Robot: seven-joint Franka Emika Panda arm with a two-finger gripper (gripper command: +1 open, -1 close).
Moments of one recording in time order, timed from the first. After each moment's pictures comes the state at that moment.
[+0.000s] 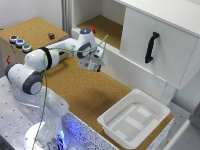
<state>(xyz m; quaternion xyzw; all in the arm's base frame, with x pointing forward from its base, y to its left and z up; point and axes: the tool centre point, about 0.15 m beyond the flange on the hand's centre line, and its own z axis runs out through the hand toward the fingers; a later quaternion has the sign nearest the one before) 0.401 -0.073 0.355 0.98 0.12 0.13 0.08</state>
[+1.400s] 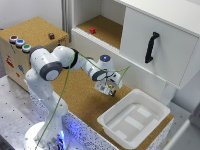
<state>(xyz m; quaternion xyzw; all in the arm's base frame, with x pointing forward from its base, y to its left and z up) 0.462 -0.132 0.220 0.99 0.05 0.12 0.03</state>
